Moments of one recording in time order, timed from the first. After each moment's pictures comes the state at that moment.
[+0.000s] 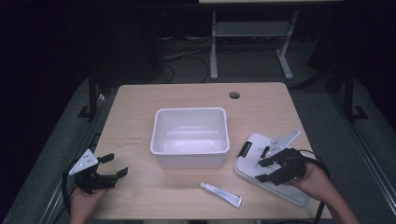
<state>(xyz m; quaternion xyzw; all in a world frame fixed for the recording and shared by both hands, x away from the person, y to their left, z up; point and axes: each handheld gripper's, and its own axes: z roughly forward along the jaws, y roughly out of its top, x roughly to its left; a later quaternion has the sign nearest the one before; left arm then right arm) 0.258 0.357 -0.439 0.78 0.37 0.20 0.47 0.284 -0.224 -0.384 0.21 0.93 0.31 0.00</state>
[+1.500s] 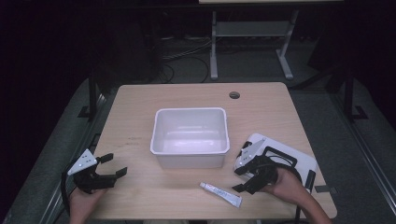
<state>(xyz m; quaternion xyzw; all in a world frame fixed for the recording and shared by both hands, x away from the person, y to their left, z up) 0.257 0.359 -0.439 0.78 0.37 0.20 0.47 0.281 -0.157 -0.406 0.15 0.94 0.31 -0.04</state>
